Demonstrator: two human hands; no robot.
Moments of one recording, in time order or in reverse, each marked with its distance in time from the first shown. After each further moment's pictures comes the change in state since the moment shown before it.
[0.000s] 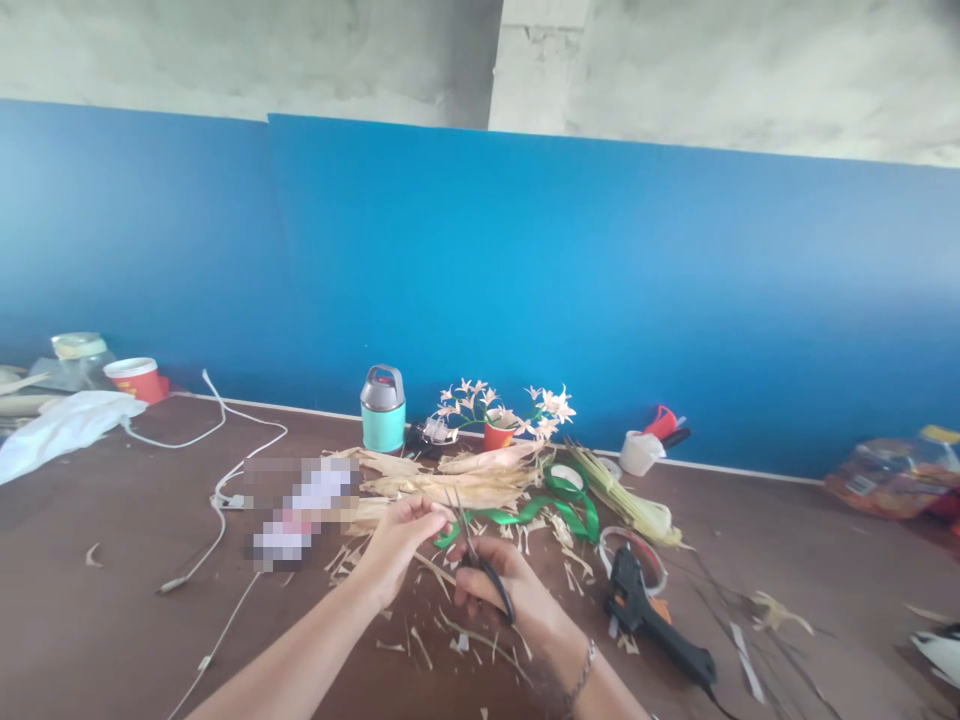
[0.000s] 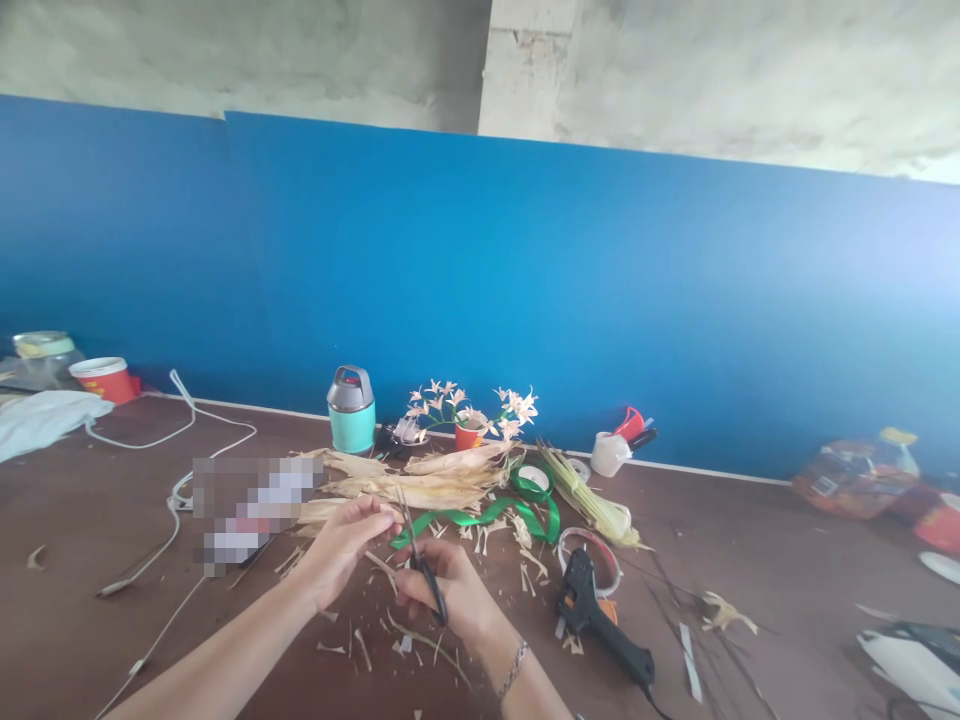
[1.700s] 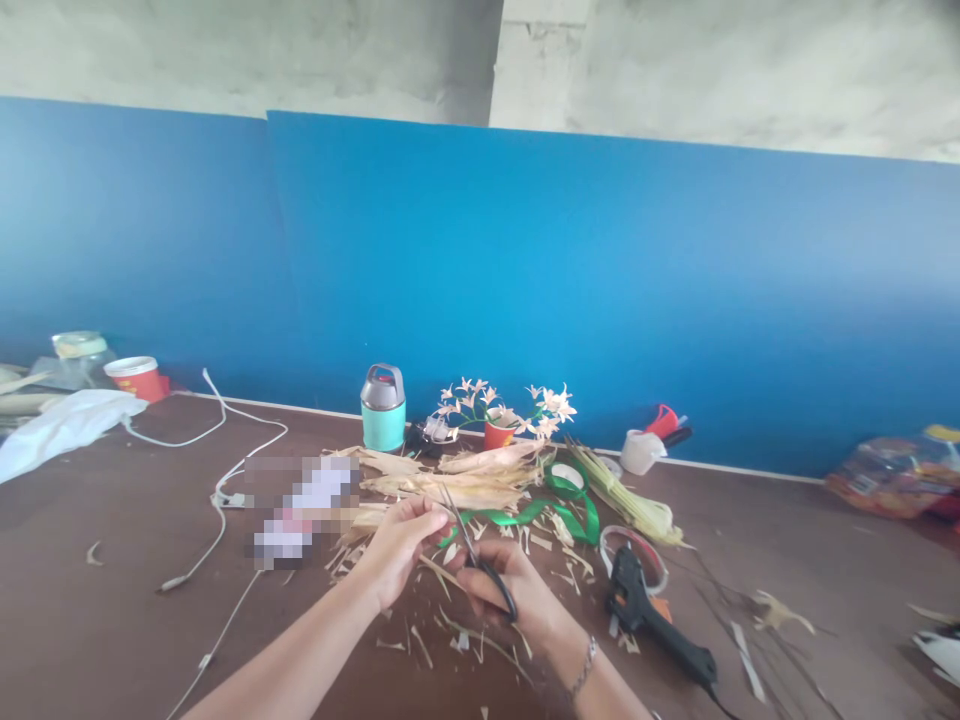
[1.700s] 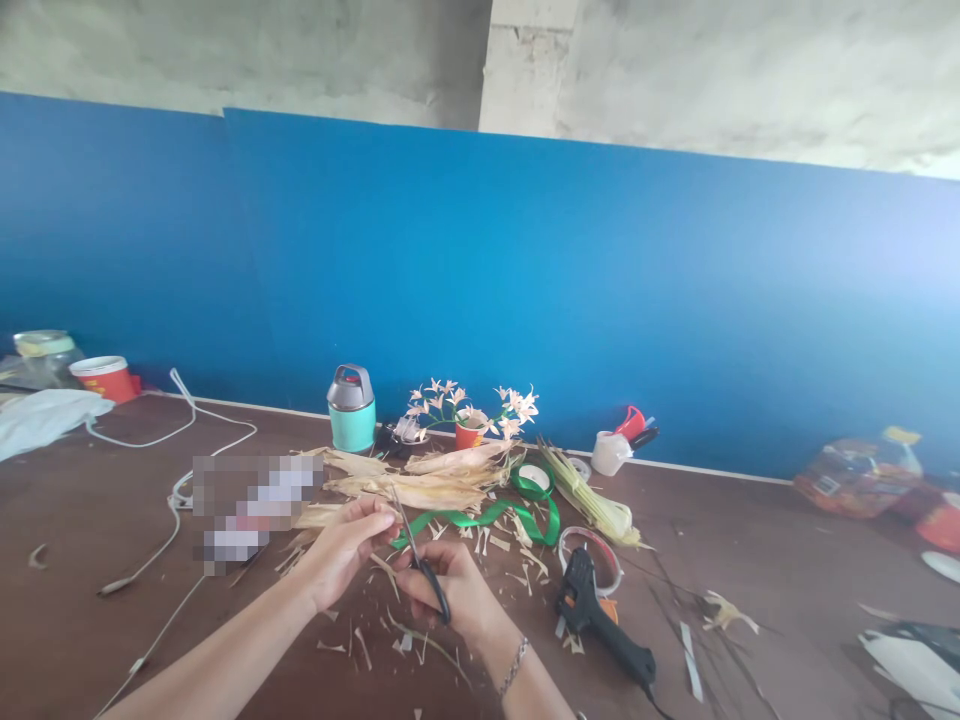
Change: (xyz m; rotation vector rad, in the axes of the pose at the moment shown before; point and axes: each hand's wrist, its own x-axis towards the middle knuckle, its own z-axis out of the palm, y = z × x) left_hand -0.002 -0.001 0.001 -0.230 -0.029 -0.087; right_hand 0.001 0.004 -0.003 -0.012 -0.003 0.008
